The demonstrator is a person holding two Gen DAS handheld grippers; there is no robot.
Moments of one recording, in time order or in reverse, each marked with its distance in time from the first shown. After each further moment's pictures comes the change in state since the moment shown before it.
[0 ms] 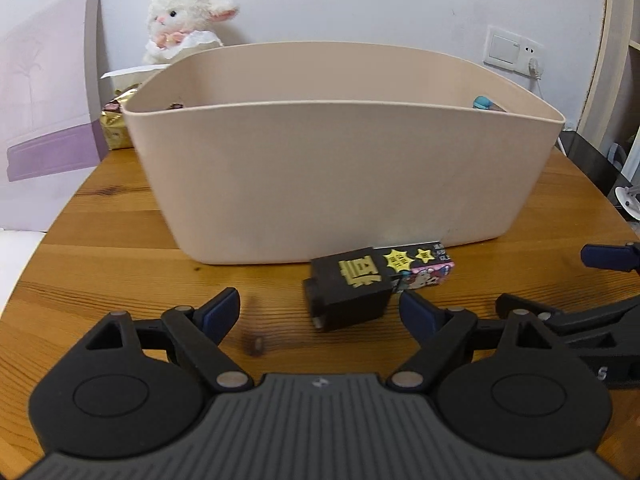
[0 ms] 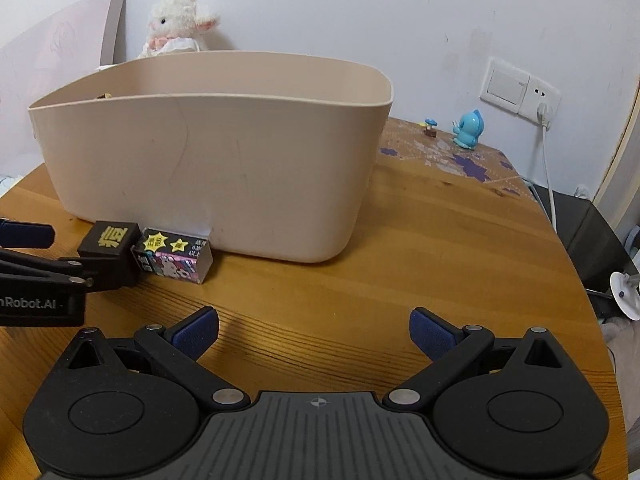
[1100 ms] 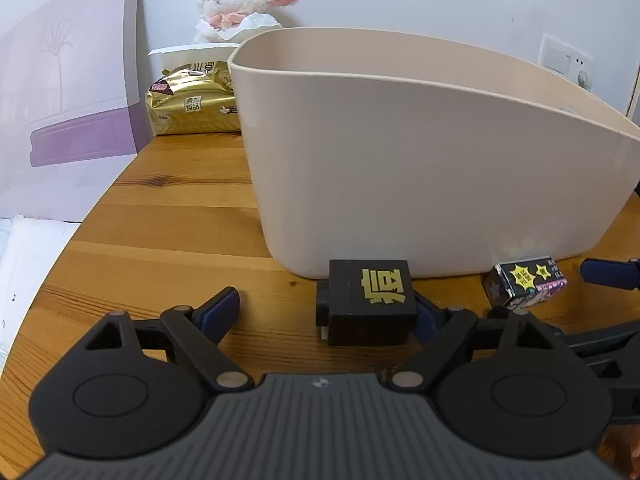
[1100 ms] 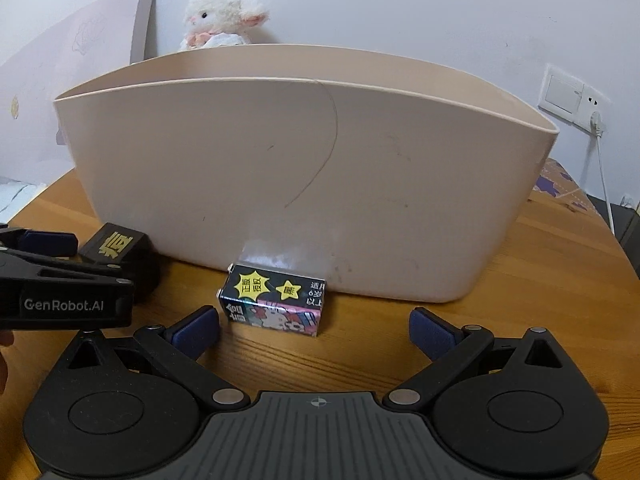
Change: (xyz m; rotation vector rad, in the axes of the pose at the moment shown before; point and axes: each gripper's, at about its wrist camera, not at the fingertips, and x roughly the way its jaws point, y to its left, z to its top) left arm 0.027 0.065 0.001 -0.051 0.000 0.068; right arm 0.035 0.067 0.017 0.010 -0.023 0.078
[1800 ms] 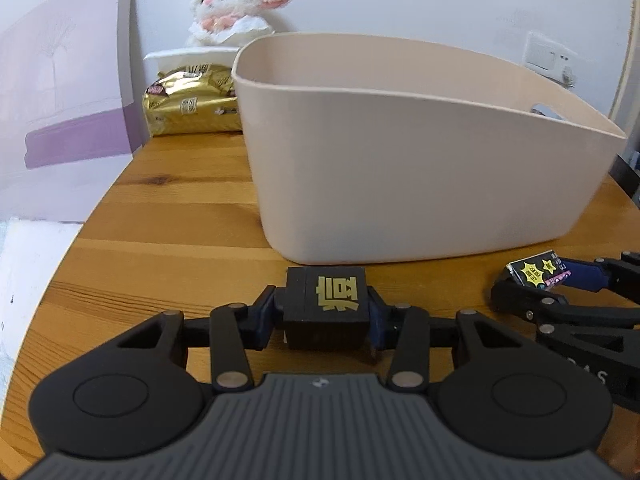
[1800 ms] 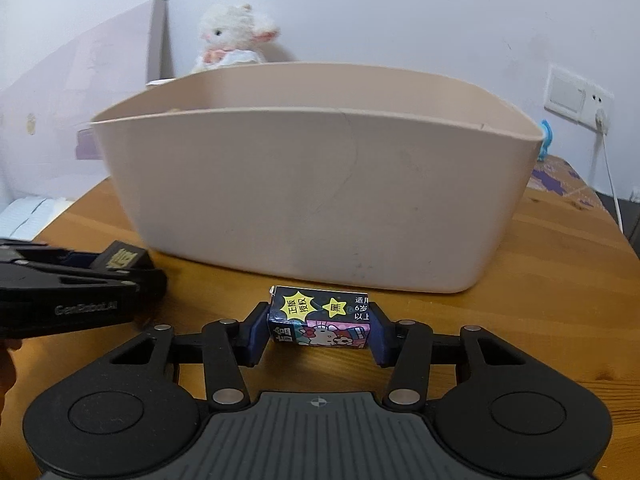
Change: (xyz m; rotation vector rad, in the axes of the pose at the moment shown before) left arm -0.019 -0.002 0.000 0.028 0.009 -0.035; right arm -0.026 0.003 -0.003 0.015 -0.026 0.064
